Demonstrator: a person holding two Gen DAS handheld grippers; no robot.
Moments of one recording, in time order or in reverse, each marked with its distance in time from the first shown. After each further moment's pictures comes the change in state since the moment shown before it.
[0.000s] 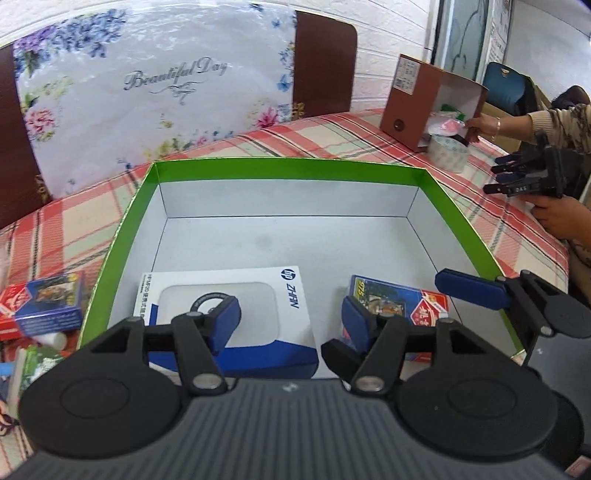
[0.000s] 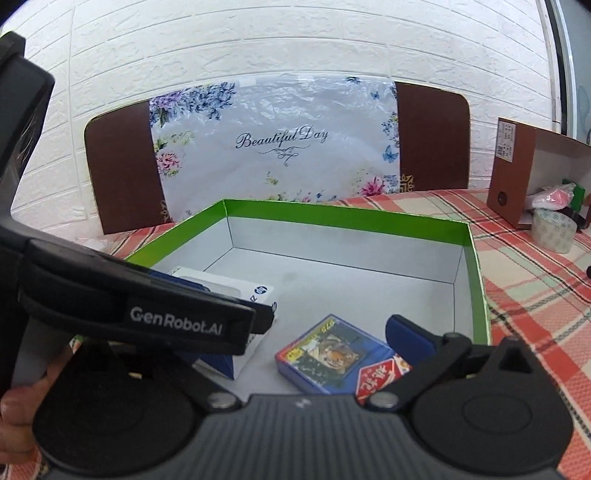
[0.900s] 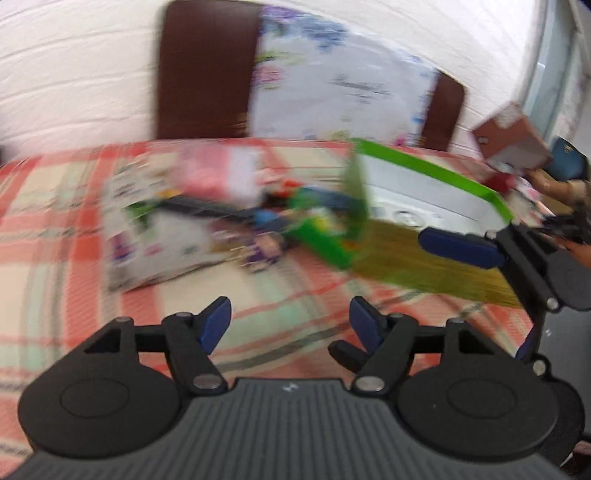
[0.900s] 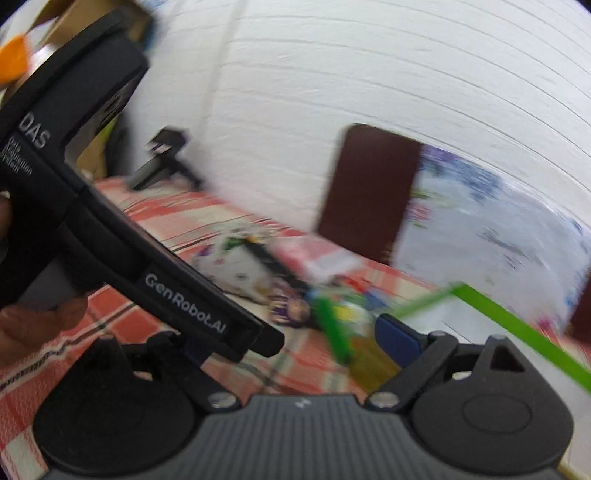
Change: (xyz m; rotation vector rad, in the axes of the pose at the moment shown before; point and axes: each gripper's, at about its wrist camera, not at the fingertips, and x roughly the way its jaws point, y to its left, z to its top) left arm -0.145 0.157 -0.123 -0.297 -0.064 0.168; right arm -0.044 0.223 -0.028 -0.594 -0.142 0.369
